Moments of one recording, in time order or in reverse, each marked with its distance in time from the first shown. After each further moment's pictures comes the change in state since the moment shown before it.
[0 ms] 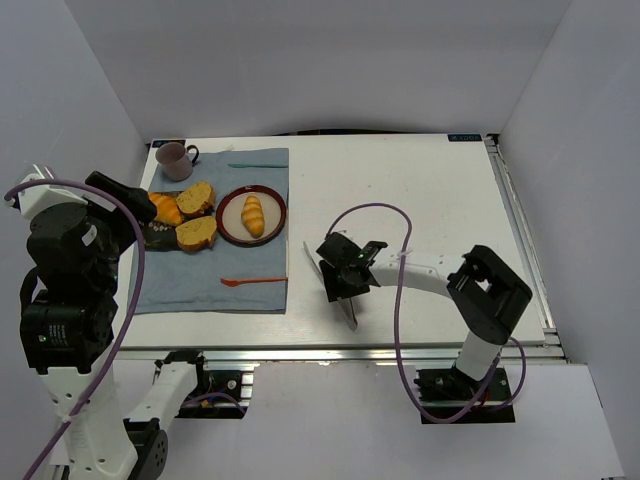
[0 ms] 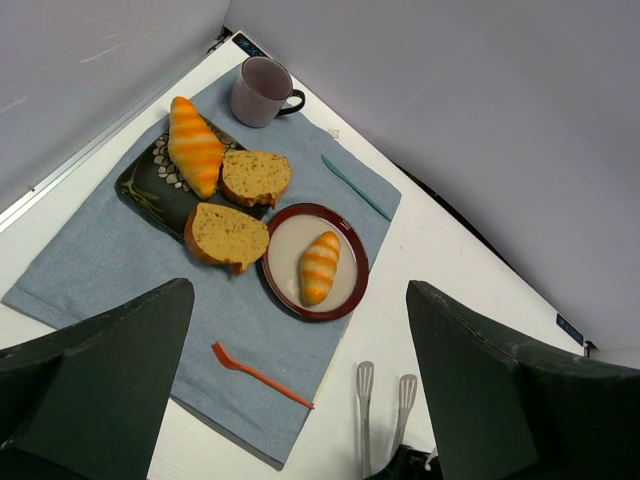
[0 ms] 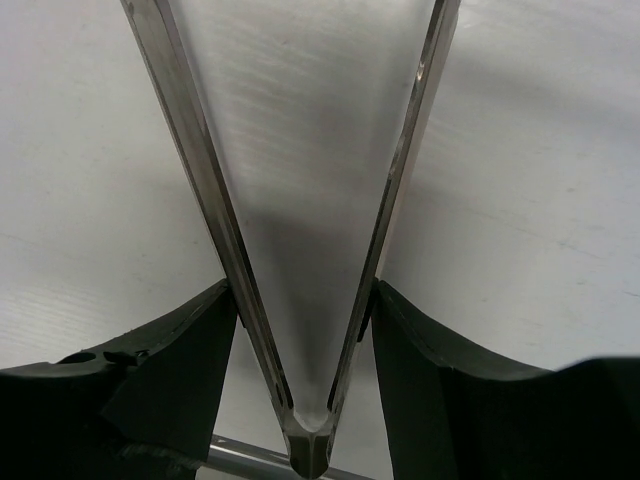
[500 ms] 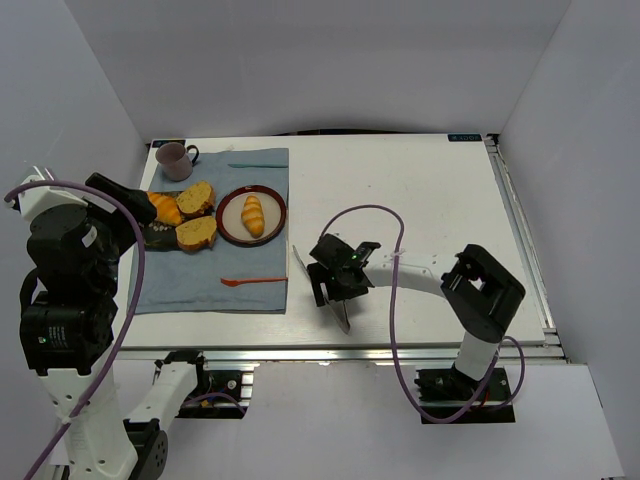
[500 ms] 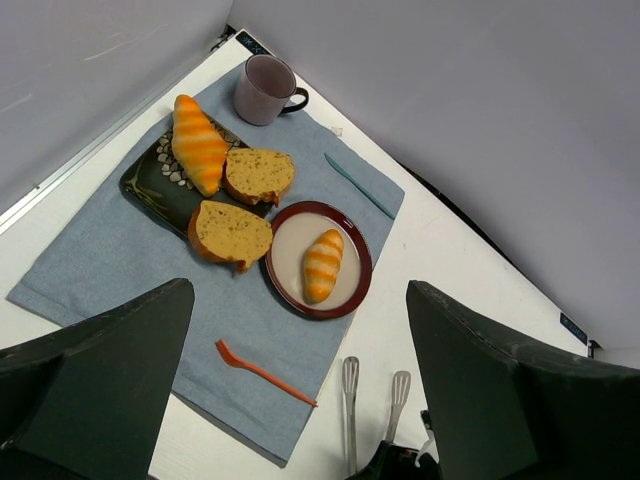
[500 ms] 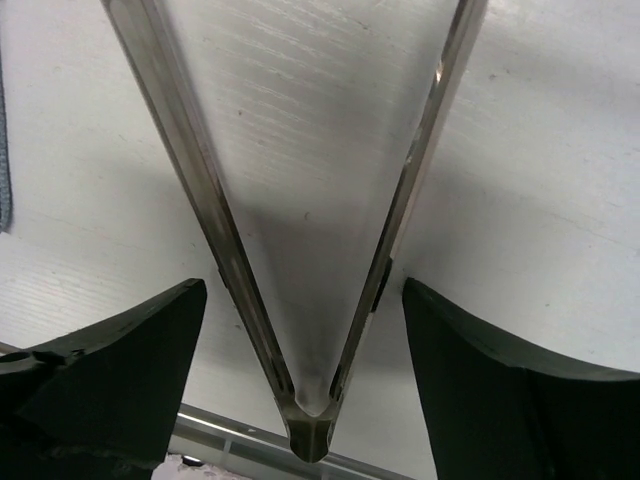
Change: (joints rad) left arm 0.000 -0.003 0.000 -0.008 -0.003 0.002; right arm 0.039 0.045 0.045 -0.010 -0.051 0.027
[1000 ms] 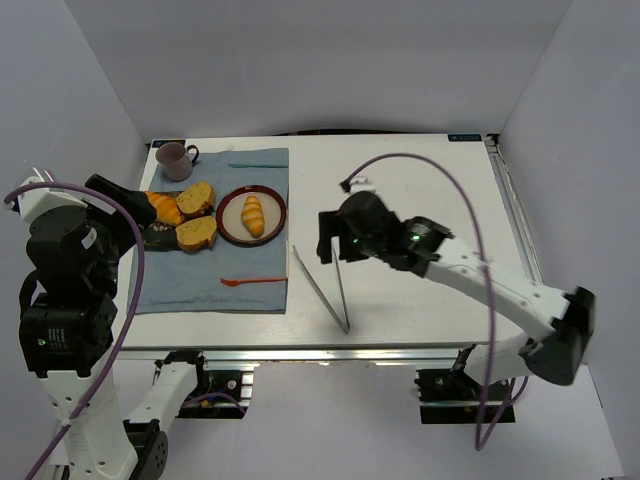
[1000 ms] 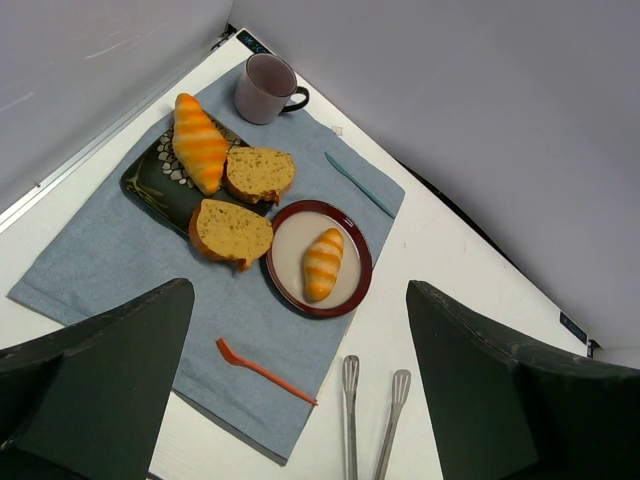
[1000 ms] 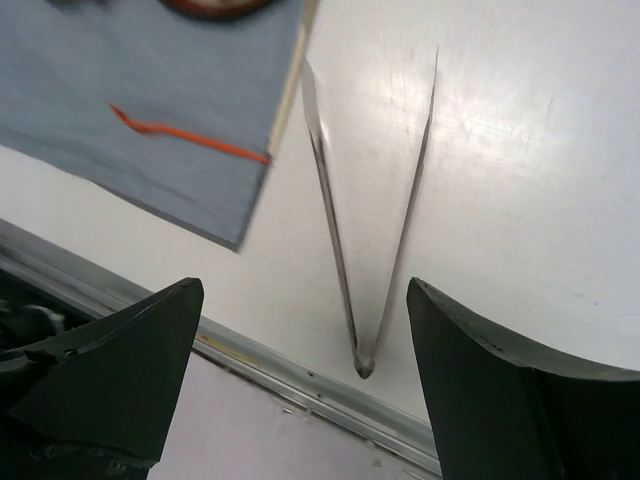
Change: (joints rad) left arm 0.000 -0.005 0.000 -0.006 0.000 -0.002; right arm 0.003 -0.336 0.222 -0.189 0.135 -0.007
